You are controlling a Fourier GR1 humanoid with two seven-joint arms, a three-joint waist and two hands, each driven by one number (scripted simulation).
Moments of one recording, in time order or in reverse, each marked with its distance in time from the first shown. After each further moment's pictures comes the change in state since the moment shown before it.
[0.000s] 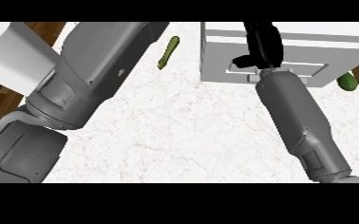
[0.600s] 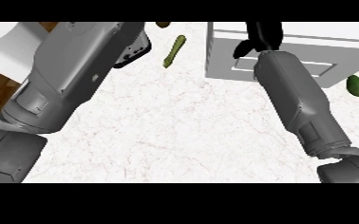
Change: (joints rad) left arm 0.130 0.093 -0.026 -0.178 -0.022 -0.048 0.076; right arm -0.223 -0.015 -0.075 0.308 0.026 -0.116 -0.030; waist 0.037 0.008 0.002
